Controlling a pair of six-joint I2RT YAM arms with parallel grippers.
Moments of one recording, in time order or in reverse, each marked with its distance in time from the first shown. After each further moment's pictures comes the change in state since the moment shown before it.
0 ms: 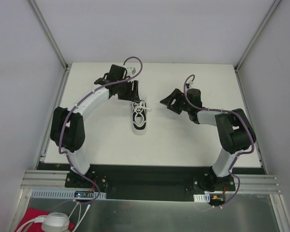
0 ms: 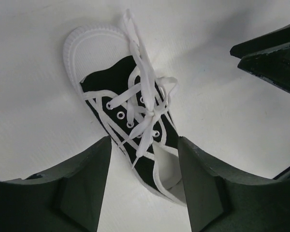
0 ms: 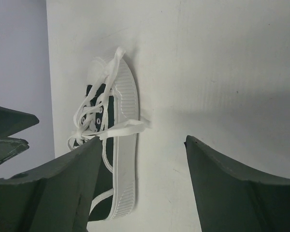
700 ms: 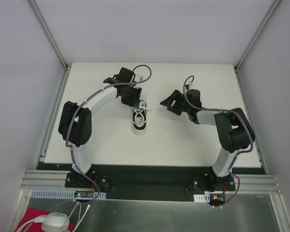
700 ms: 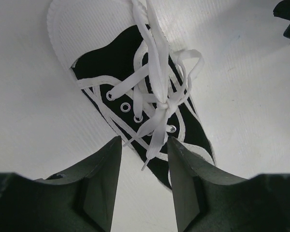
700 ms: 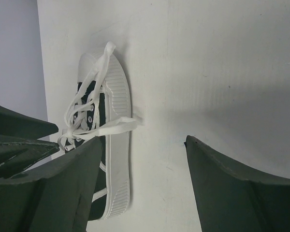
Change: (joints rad) left arm -0.075 0.130 0.098 -0.140 -0.083 0.129; right arm 0.000 0.012 0.000 -0.019 0.000 -0.008
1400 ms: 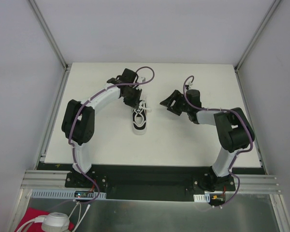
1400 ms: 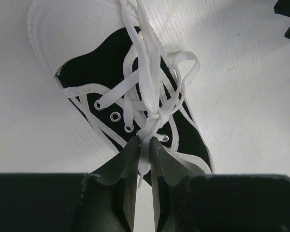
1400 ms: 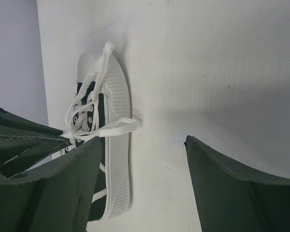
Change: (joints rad) left arm -0.019 0.044 0.024 -0.008 -0.002 0.005; right arm 0.000 0.008 0.000 0.002 -0.001 0.005
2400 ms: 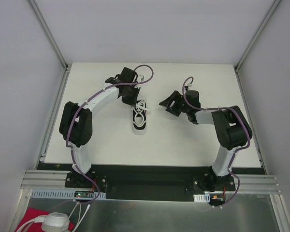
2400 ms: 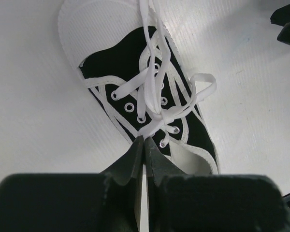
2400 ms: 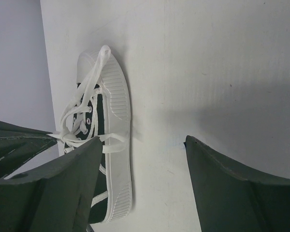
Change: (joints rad) left arm -0.006 -0.035 0.000 -0.018 -0.072 -0.003; right arm 0.000 0.045 0.000 0.046 -0.024 0.048
